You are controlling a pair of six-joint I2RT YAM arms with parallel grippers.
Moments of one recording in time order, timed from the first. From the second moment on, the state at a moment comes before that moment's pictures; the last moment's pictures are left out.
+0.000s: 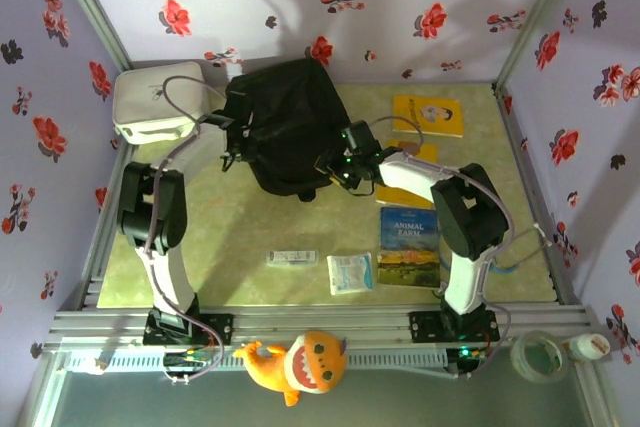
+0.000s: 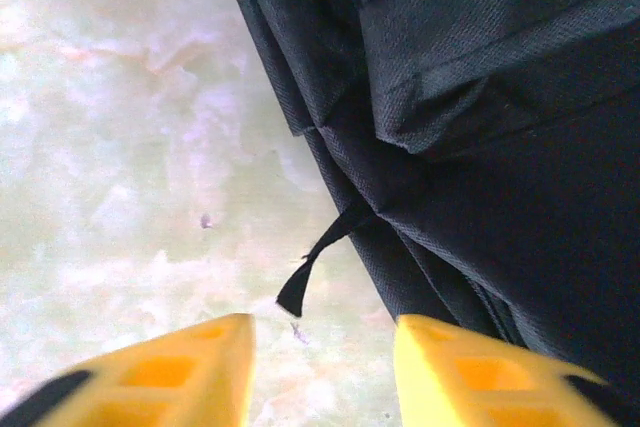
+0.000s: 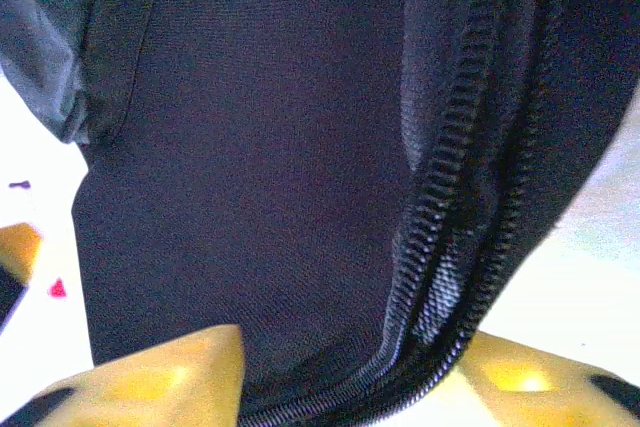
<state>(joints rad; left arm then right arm) -0.33 1.87 1.45 -0.70 -0.20 -0.20 0.56 1.86 1.22 -0.23 -0.29 1.03</state>
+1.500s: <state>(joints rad) -0.95 2.04 1.50 -0.49 0.29 -0.67 0.27 1.37 0.73 -0.71 0.09 0.65</state>
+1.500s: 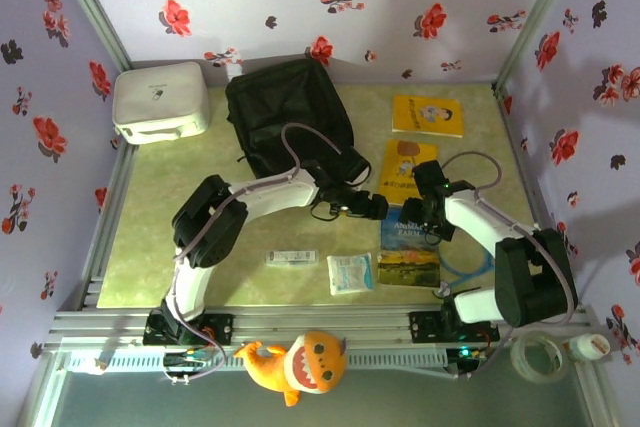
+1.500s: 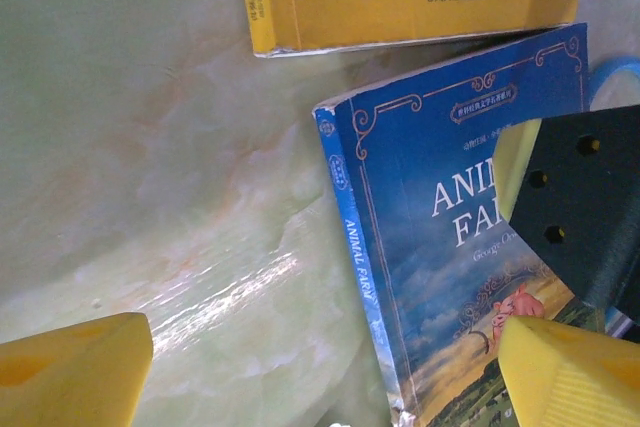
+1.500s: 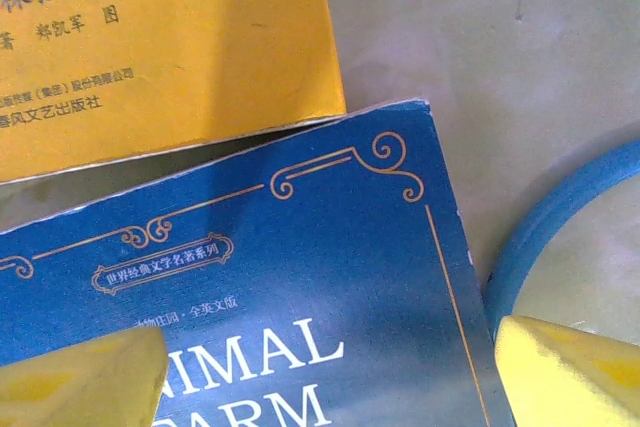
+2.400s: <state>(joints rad) -0.95 2.16 1.56 -0.50 0.40 -0.73 0.26 1.30 0.63 -0.56 -0.07 0.72</state>
